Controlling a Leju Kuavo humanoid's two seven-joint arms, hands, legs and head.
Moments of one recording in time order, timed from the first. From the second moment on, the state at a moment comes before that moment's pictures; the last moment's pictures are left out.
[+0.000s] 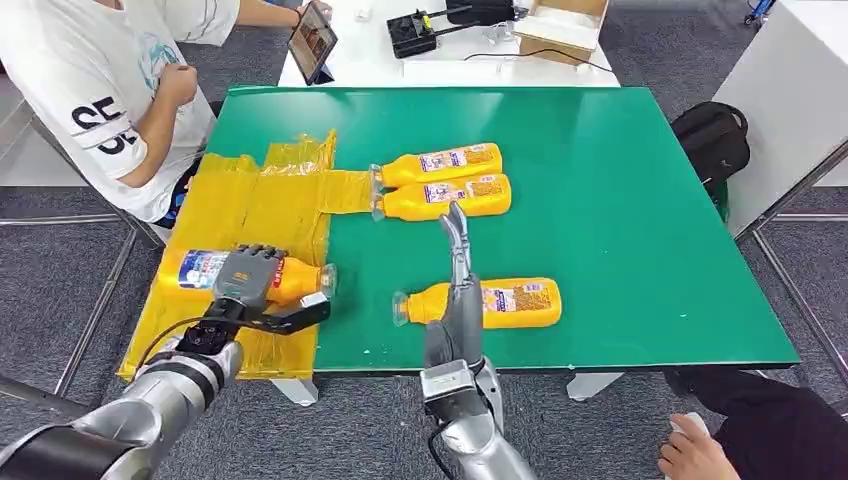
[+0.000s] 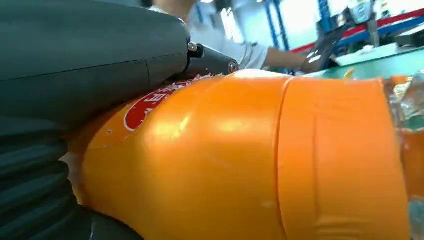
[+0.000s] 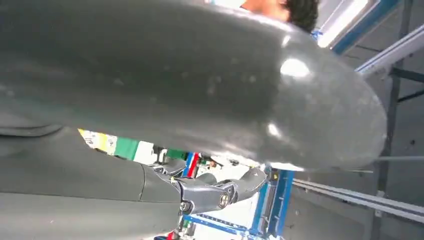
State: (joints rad) left arm -0.71 0.00 -0.35 -0.29 -1.42 0.62 -0.14; right arm -0.14 0.29 0.48 -1.35 0.18 -0.53 -0.66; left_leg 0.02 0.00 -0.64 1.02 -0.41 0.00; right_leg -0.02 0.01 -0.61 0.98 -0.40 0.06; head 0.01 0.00
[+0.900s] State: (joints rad) left arm -0.71 -0.05 0.00 -0.29 -1.17 0.46 -0.38; right arm -0.15 0.32 0.41 -1.24 0.16 -0.48 -0.66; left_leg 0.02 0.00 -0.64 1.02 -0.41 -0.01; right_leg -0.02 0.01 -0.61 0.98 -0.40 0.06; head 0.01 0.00
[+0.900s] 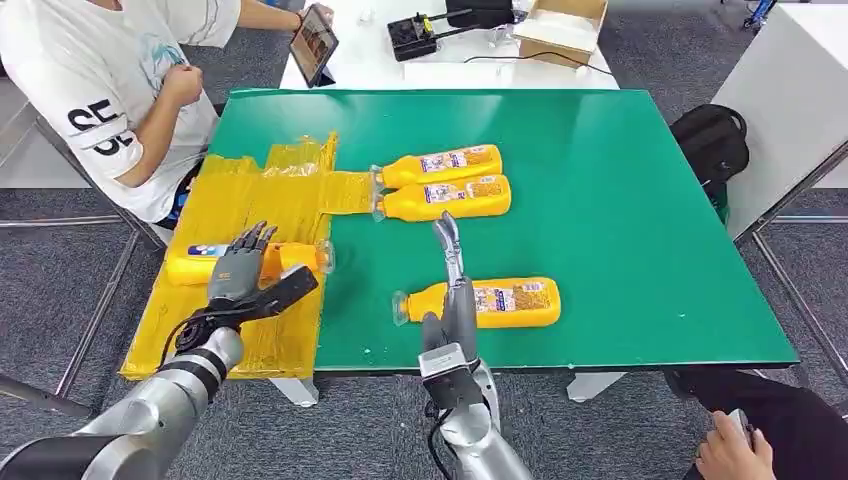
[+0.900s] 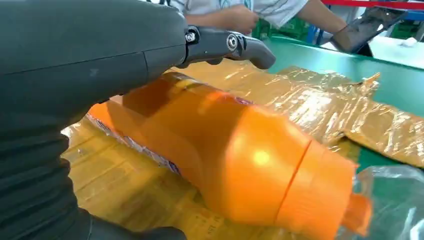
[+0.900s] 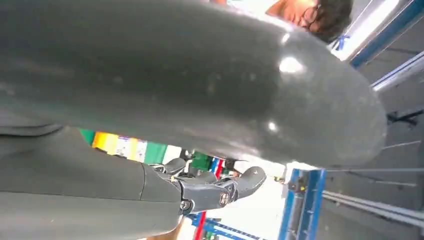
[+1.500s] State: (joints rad) left arm -0.72 -0.12 0.29 -0.38 -0.66 -0.13 -0.70; right arm -0.16 0.33 0.32 -1.17 0.18 -0.40 -0.66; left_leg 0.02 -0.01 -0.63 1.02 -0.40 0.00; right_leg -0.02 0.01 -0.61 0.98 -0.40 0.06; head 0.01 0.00
